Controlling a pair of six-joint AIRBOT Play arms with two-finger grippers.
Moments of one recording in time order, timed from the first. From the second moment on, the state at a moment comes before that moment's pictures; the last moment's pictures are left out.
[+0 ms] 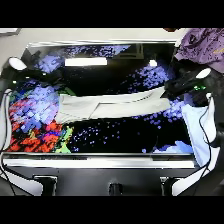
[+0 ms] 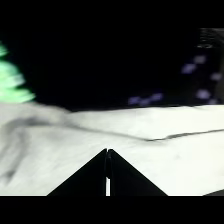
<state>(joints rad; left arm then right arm) 0.03 -1.80 1.83 1.05 -1.22 -1.59 -0.25 -1.88 1.77 -1.02 1.42 1.49</state>
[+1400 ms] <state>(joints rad) -0.77 -2.32 2.06 0.41 -0.82 -1.80 -0.25 -1.35 1.80 -1.32 1.64 1.82</state>
